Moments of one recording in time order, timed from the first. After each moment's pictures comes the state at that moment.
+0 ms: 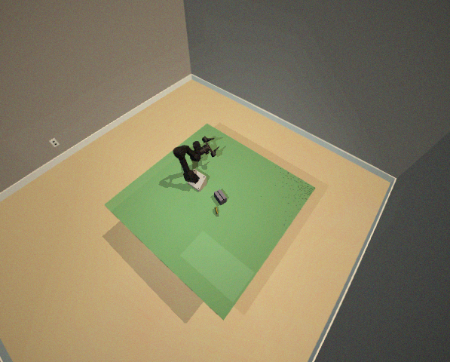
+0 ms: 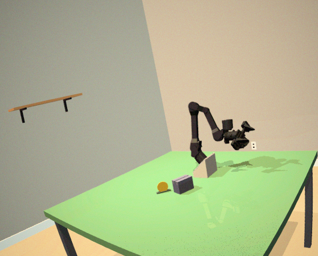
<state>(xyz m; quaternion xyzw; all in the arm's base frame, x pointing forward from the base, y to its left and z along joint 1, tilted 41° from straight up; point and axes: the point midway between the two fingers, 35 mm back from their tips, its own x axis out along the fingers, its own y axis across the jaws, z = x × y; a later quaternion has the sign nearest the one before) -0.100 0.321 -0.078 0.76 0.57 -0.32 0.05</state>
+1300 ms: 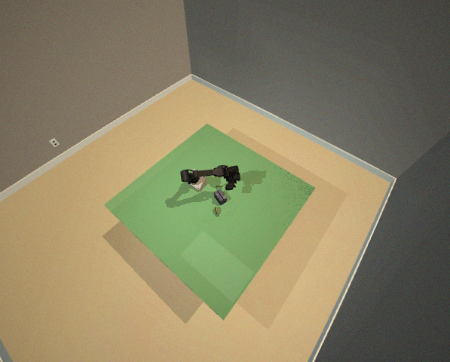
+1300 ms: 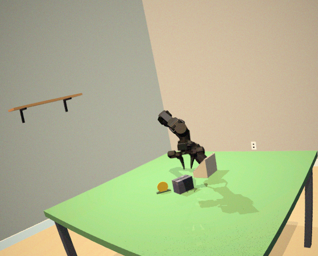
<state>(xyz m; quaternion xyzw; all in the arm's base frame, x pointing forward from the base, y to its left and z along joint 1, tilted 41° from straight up) 0.295 0.219 0.028 0.44 -0.48 -0.09 -0.75</state>
